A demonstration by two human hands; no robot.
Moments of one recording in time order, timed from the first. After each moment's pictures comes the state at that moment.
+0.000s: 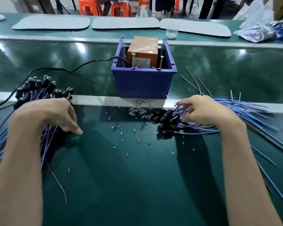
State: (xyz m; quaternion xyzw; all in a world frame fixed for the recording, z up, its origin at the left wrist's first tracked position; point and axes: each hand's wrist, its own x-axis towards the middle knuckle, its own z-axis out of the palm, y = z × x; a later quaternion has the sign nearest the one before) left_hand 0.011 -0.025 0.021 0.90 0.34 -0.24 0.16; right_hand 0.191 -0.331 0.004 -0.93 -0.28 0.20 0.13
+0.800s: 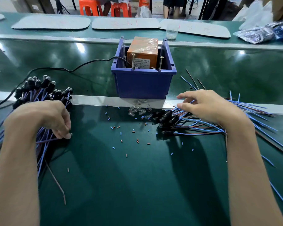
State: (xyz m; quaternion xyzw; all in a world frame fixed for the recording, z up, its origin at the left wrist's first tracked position) left_hand 0.002 -0.015 0.014 0.86 0.39 -0.27 0.18; right_hand 0.185 -0.336 0.020 -0.92 -0.29 0.17 0.22
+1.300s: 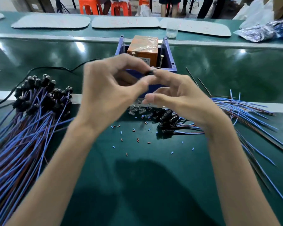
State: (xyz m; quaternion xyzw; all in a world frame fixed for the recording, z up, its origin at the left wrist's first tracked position) left_hand 0.036 -0.162 0.057 0.83 0.04 0.35 0.43; right_hand 0.142 -0.296 0.036 -0.65 -0.43 0.24 0.57
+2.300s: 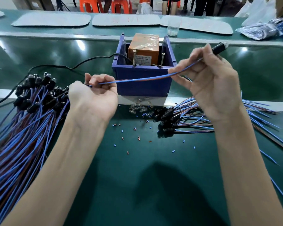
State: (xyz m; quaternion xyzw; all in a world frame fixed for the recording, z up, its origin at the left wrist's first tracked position) left_hand 0.051 -0.143 0.057 0.00 0.23 0.37 0.90; right_hand 0.162 -0.314 0.043 -0.47 -0.30 0.22 0.80
